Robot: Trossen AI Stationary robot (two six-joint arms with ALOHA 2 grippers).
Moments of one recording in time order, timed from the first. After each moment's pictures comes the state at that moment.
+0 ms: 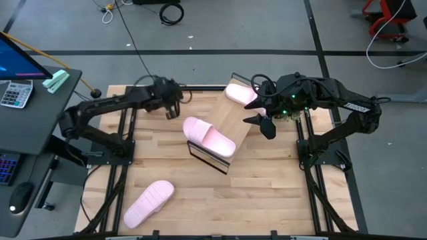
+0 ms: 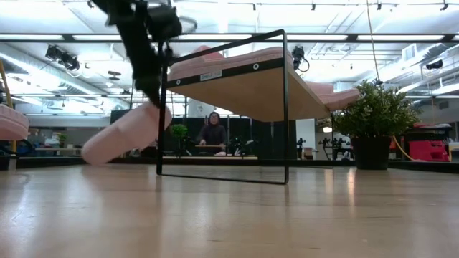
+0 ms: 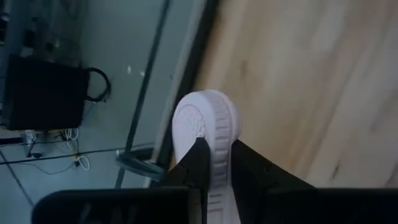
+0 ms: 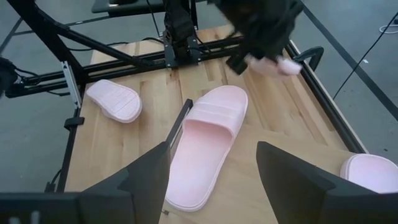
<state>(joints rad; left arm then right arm) 0.48 1.37 1.05 -0.67 -0.50 0.35 -0.03 1.37 1.81 -1.03 0.03 0.19</state>
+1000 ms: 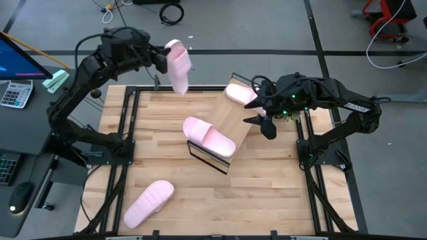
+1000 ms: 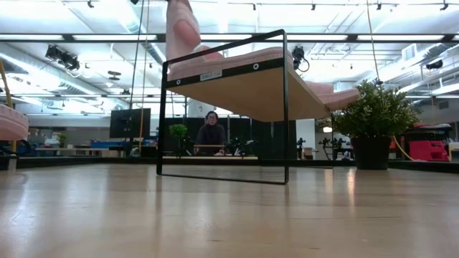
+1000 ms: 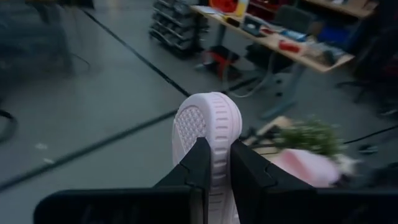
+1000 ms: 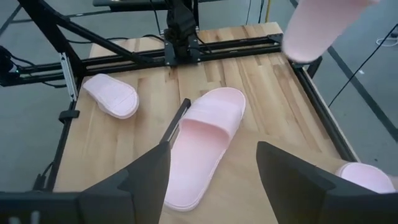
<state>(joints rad) 0.65 1.27 1.74 -0.74 -0.12 -0.23 -0.03 1.37 1.81 -1.03 0.03 0.13</state>
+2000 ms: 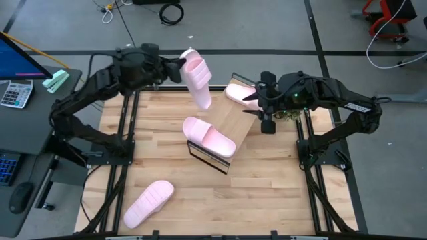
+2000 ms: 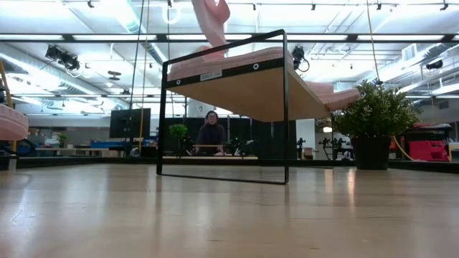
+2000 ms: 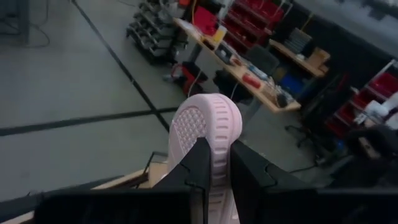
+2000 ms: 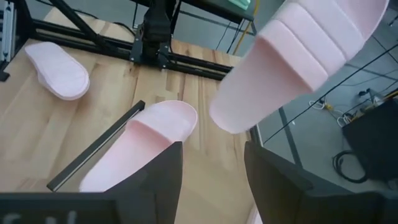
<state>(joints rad) 0.30 1.30 1.72 -0.60 -0.41 -0.60 -0.02 1.36 1.81 -0.97 0.17 -0.24</state>
